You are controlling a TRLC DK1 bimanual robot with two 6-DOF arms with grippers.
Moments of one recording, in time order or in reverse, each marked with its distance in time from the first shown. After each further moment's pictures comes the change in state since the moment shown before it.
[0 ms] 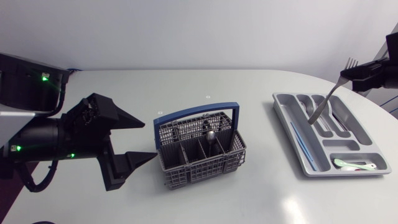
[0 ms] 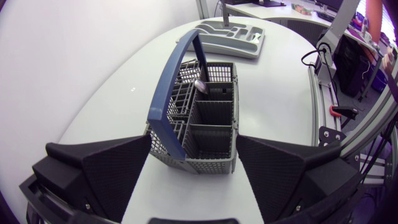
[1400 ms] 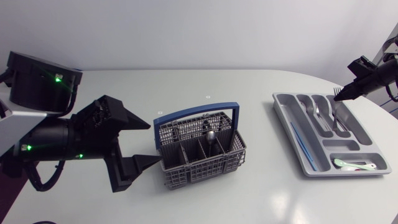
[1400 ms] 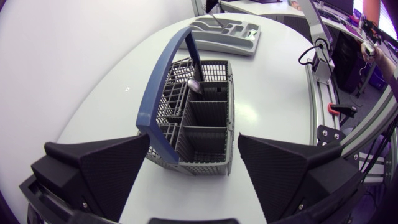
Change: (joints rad) left arm -0.044 0.040 0.013 0.004 -0.023 -0.008; right arm -0.105 0.971 0.901 -0.554 0.174 -0.393
